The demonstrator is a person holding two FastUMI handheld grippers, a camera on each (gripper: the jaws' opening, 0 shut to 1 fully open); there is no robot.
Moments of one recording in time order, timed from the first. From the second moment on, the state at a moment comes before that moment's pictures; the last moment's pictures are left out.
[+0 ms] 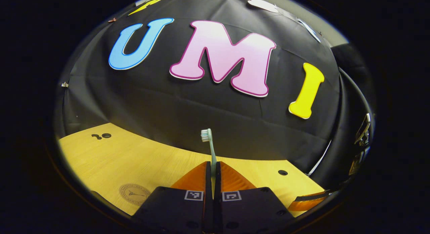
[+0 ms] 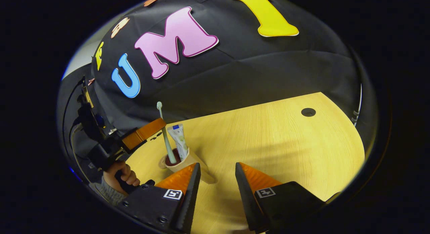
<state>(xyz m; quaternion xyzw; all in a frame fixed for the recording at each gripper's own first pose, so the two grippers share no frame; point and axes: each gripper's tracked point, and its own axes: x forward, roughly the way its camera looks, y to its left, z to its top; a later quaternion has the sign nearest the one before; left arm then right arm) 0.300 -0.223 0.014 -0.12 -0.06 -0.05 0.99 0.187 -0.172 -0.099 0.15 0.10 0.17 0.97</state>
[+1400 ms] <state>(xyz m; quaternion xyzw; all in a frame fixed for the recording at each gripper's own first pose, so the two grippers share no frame) 0.231 -0.204 -0.057 -0.04 0.00 -0.03 1.00 0.184 -0.136 -0.104 -0.03 0.21 0.26 0.94</state>
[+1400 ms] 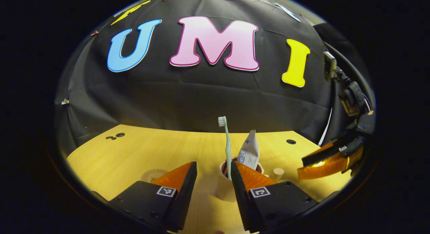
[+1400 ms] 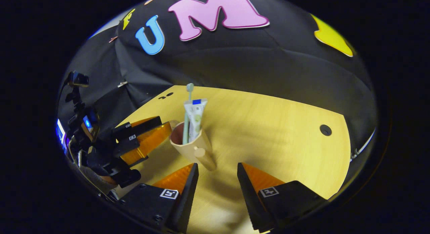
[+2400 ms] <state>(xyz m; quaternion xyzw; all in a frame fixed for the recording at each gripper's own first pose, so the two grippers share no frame) 0.132 -0.145 -0.121 -0.08 0.07 0.04 0.99 0.227 -0.073 -0.156 -0.24 0.33 0.34 0.85</state>
